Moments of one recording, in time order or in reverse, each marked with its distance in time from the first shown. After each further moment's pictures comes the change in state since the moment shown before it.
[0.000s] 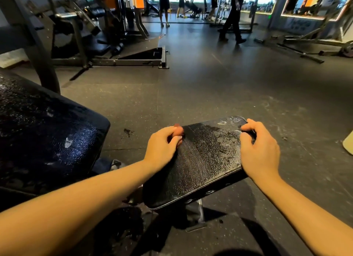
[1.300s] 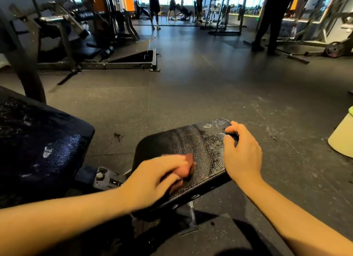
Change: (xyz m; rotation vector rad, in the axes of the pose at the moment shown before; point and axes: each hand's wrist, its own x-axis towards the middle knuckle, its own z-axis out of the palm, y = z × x) left_hand -0.057 0.031 -0.025 0.021 -0.412 0.339; right_hand -0.002 -0.004 0.000 0.009 -0.007 -0.008
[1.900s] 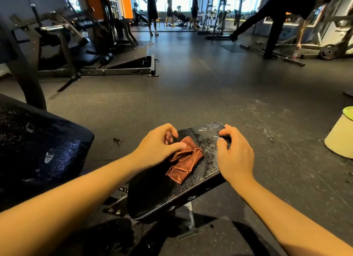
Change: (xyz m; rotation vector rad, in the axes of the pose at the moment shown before) left_hand 0.082 -0.004 -0.021 -0.091 0.042 -0.410; right_hand 0.001 0.003 -0.001 -0.008 0.017 -0.014
